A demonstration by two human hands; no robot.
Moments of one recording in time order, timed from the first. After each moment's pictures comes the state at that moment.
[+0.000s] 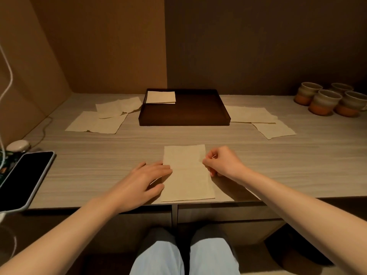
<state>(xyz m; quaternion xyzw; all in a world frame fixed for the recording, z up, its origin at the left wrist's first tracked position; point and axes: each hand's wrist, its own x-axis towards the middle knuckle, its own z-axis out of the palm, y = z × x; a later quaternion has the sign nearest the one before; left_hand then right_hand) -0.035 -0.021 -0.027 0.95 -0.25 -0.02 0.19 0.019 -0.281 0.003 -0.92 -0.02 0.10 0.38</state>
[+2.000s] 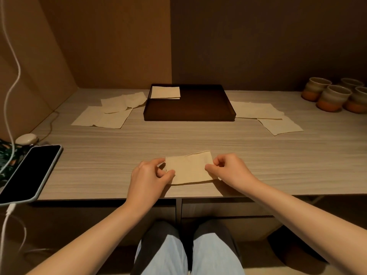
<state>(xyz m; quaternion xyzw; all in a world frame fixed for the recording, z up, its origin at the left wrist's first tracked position) -0.057 -0.061 -0.031 0.91 0.02 0.14 0.40 -0.013 -0.281 -0.013 -0.92 -0.03 0.06 0.39</state>
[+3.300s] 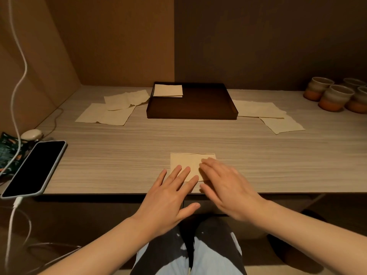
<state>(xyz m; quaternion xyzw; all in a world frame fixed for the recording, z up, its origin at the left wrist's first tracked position) -0.093 -0.076 -0.045 0.97 -0.24 0.02 0.05 -0.066 -0.280 -0.018 -0.96 -0.28 -0.05 0.08</state>
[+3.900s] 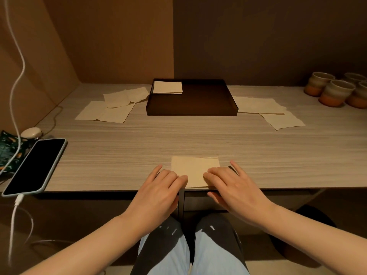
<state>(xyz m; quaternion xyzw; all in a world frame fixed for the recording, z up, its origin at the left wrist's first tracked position) -0.099 -0.058 -0.039 0.94 -0.29 0.17 0.04 -0.069 -0.303 -0.039 -0.92 -0.37 -0.16 0.00</state>
